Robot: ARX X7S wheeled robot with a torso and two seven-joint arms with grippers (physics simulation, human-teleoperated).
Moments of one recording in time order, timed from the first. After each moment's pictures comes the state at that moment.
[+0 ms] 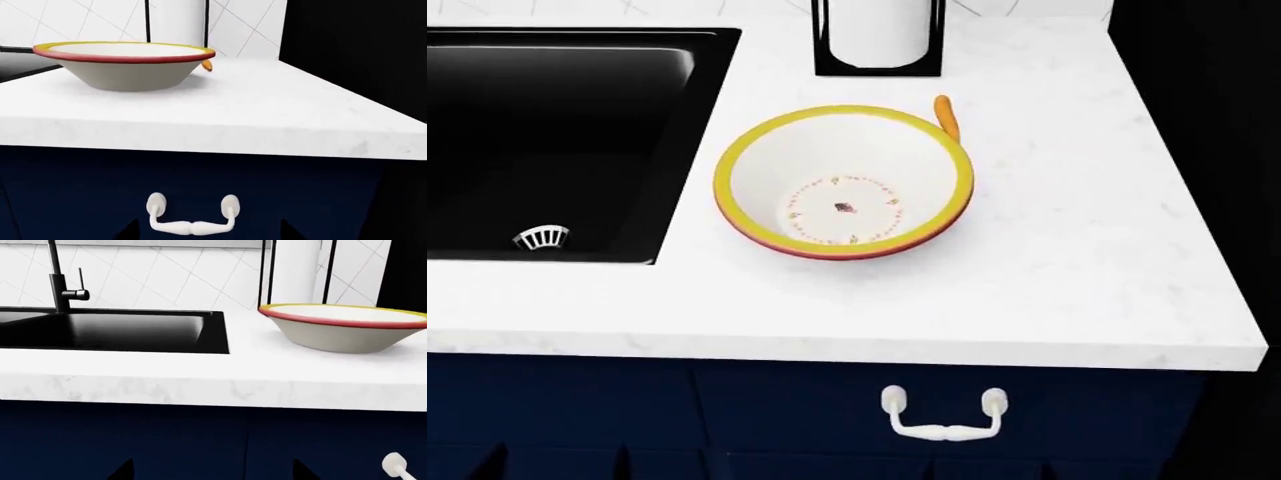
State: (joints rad) left arm -0.01 -0.14 0.15 0.01 -0.16 0.04 -0.18; right arm 0.03 0.15 -0.18 -0.01 0.11 0.05 0.20
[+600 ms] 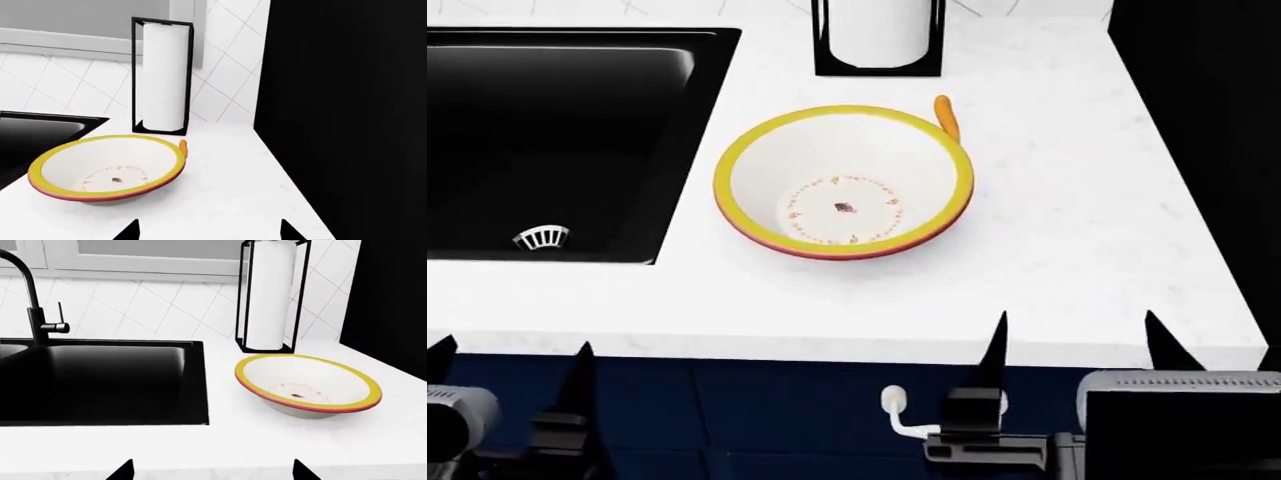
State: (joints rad) left arm -0.17 -0.27 0.04 0.71 -0.46 -0.81 -0.28; right arm 0.23 0.30 -0.01 -0.77 0.33 0.88 0.27
